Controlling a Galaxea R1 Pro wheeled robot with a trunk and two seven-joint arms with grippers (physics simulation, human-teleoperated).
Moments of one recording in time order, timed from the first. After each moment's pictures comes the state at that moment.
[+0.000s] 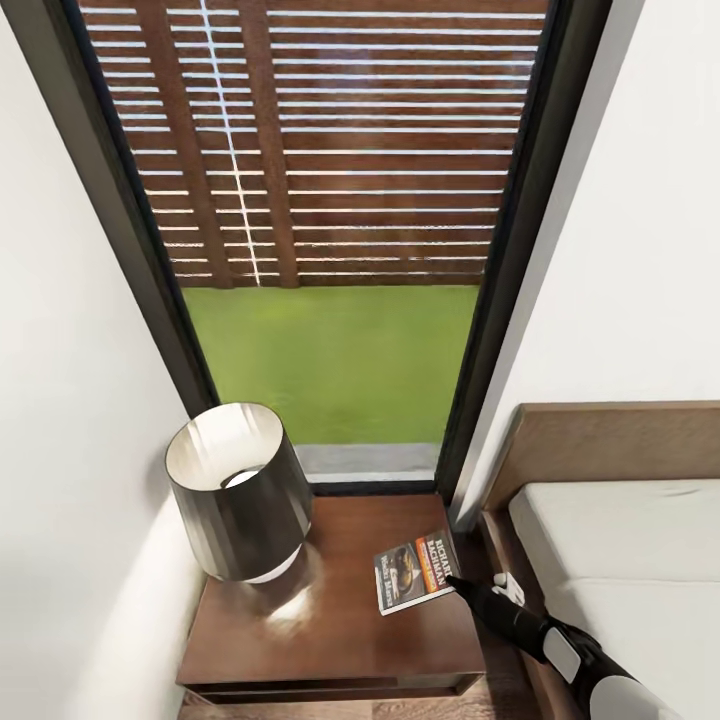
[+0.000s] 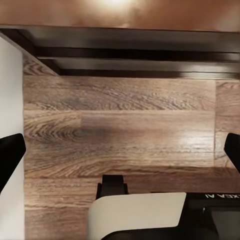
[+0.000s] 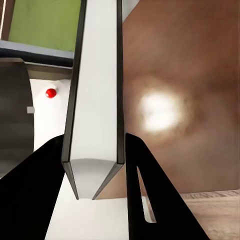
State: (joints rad) left arm -0.32 0.11 -0.58 -0.15 0.65 -0.23 -0.07; right arm -0.61 -0.09 -0.59 -0.22 -0.07 0.33 0.80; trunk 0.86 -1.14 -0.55
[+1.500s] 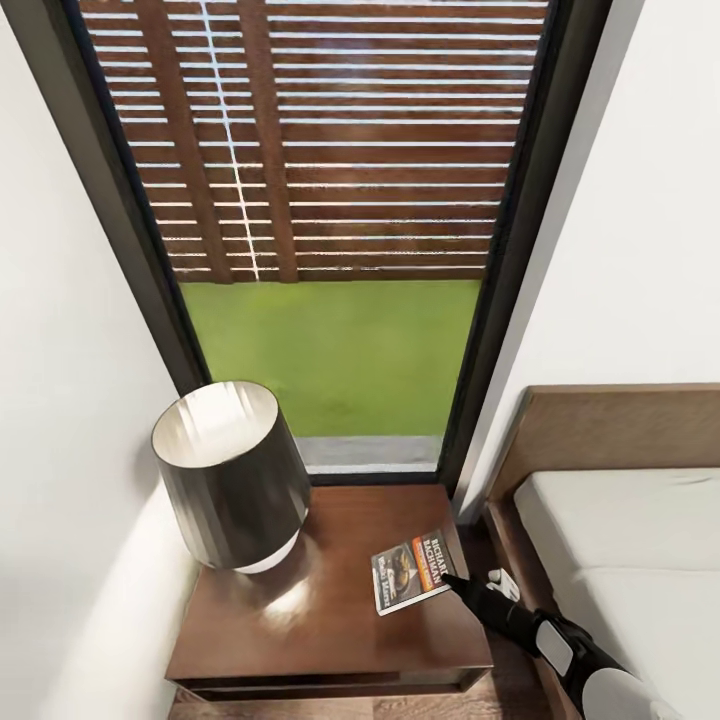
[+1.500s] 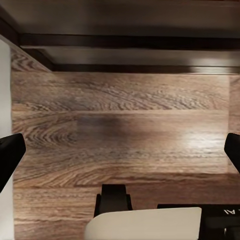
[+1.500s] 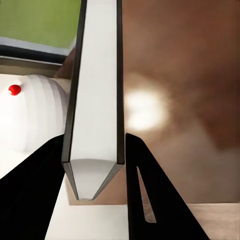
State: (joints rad) left arm -0.32 0.11 -0.58 -0.15 0.64 -0.23 -0.07; right arm -0.63 -0.08 -0.57 -0.22 -0.07 0.33 0.75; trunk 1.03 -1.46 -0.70
